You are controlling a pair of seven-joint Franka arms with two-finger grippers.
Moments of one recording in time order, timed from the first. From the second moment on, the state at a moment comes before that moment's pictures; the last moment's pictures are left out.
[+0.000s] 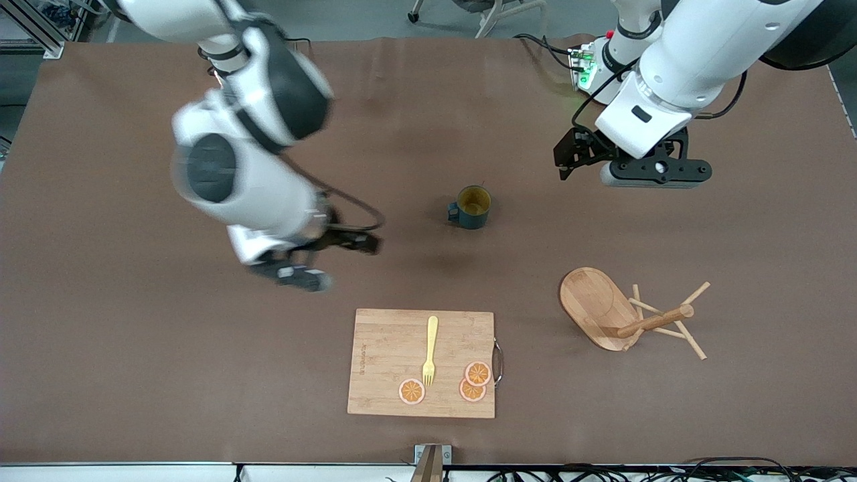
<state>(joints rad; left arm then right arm) -0.11 0.11 -0.38 -1.48 -0.05 1.64 -0.49 0.37 0.55 0.01 -1.04 0.16 1.58 0.64</state>
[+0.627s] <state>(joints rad) -0.39 0.15 -0.38 -1.48 0.01 1.71 -0.98 -0.06 0.48 0.01 -1.05 0.07 1.45 0.13</state>
